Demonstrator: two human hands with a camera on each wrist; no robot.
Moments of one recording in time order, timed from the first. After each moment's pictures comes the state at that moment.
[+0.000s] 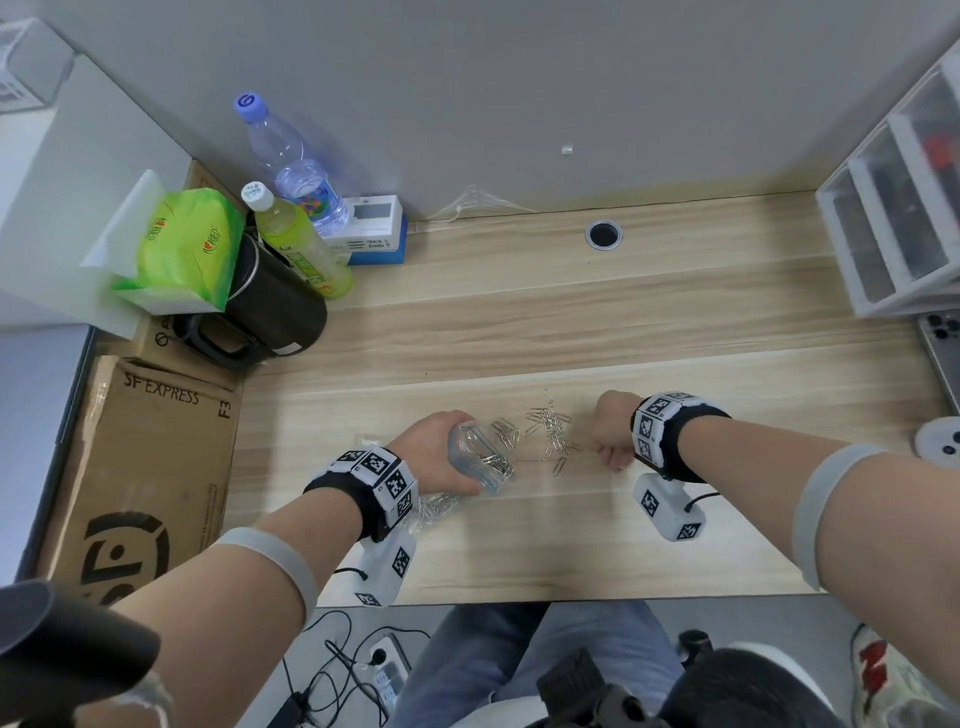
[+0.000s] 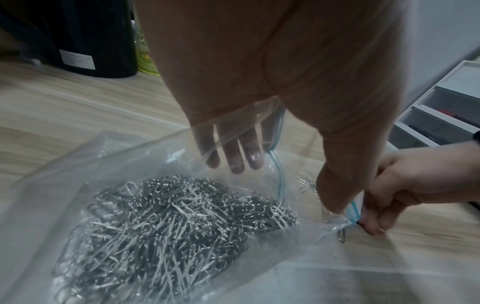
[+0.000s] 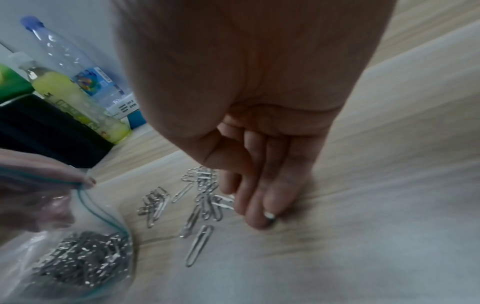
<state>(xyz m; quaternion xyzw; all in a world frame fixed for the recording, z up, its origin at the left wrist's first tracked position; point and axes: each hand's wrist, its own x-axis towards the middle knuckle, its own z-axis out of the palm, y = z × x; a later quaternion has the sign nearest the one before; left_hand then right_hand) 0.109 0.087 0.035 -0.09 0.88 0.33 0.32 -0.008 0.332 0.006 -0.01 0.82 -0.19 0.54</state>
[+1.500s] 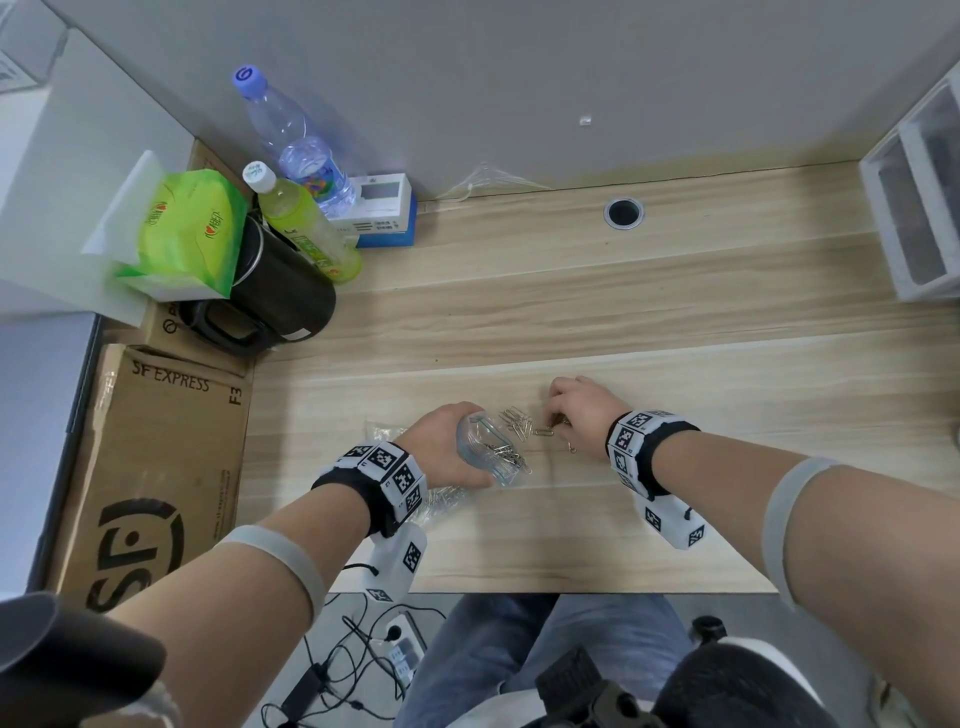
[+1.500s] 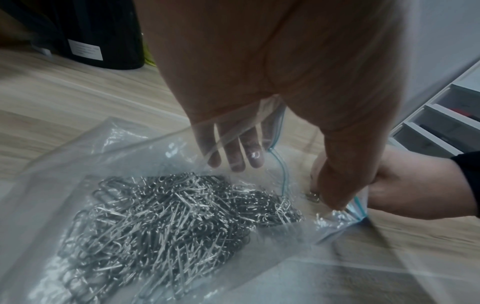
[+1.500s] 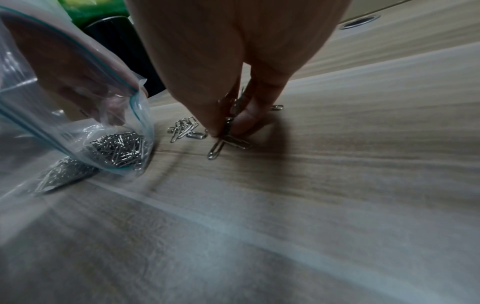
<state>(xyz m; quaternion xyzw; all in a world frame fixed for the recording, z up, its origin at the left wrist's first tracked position) 0.113 0.081 0.017 -0.11 0.88 0.34 0.32 0.012 0.301 -0.033 -0.35 0.86 -0.17 0.33</state>
